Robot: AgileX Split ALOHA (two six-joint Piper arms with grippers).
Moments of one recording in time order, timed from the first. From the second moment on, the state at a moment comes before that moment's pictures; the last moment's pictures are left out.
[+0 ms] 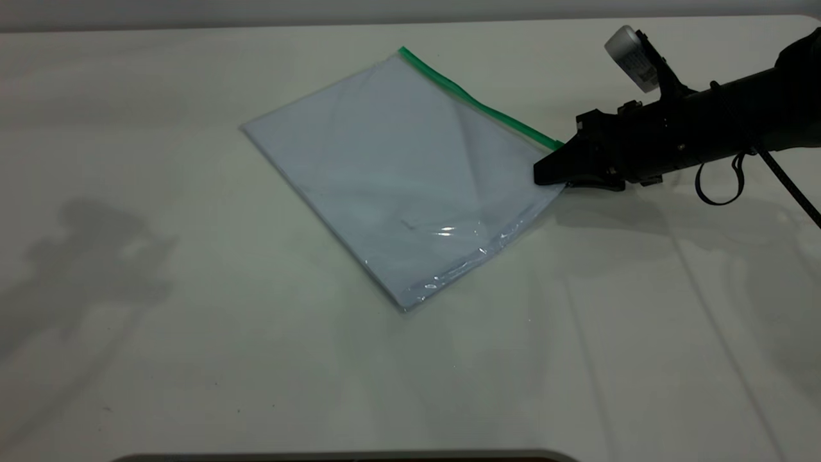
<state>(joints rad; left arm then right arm) 0.05 1.47 -0.94 -0.69 0.58 0.79 0.03 2.58 -1.27 1.70 0.84 -1.71</state>
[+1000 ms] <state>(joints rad) -0.30 2.19 -1.58 -0.69 0.63 1.01 0.17 2.53 -1.68 1.02 0.89 -1.43</state>
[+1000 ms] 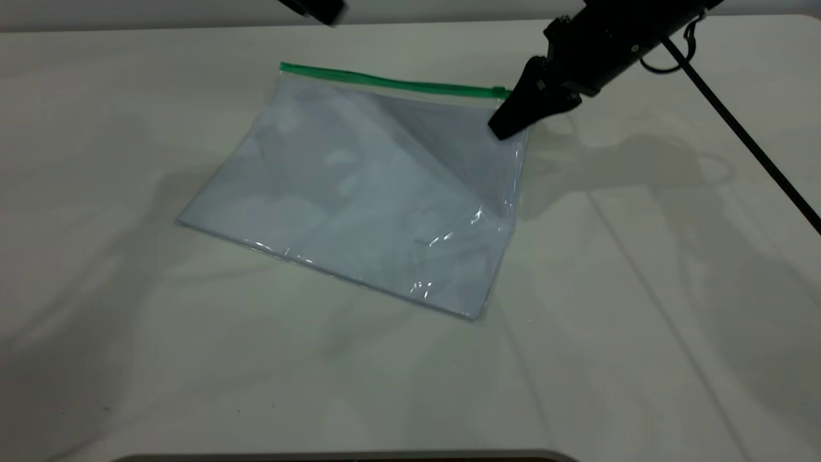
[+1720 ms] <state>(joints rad) -0.40 2.41 -1.79 -0.98 0.68 1.55 0.20 2.53 -1.70 0.98 0.94 -1.43</state>
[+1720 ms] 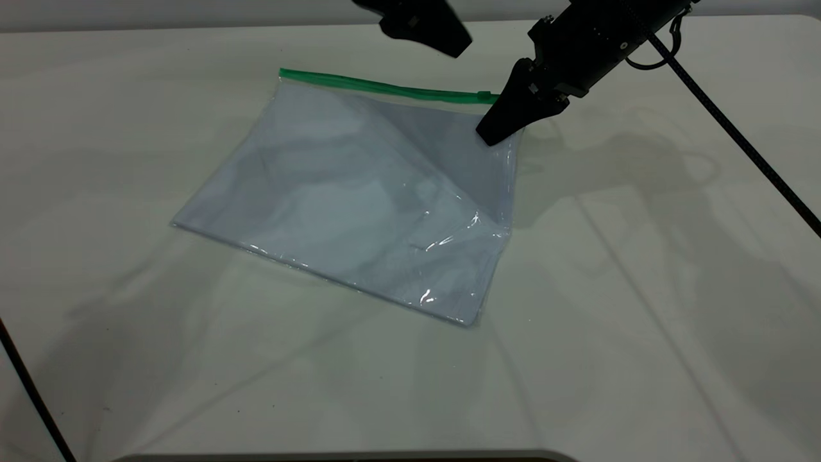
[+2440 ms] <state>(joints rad) -0.41 2.50 -1.81 -1.01 0.69 1.55 0.20 2.53 -1.72 0.98 0.99 -1.43</state>
